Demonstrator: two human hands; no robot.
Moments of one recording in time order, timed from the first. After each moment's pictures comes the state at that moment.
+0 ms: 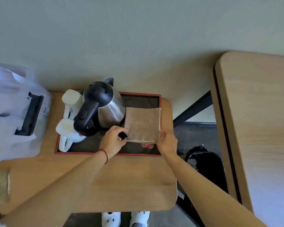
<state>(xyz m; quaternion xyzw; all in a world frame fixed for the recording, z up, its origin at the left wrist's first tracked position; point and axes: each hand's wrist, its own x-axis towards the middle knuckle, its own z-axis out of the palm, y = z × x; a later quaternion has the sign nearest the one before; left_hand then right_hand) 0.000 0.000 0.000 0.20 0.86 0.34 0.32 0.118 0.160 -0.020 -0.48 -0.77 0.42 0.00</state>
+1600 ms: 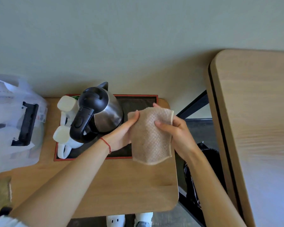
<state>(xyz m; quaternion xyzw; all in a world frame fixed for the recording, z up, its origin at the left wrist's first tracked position) -0.023 0.051 0.036 0.04 0.49 0.56 0.67 0.110 0.188 0.091 -0.26 -0.57 0.78 0.02</state>
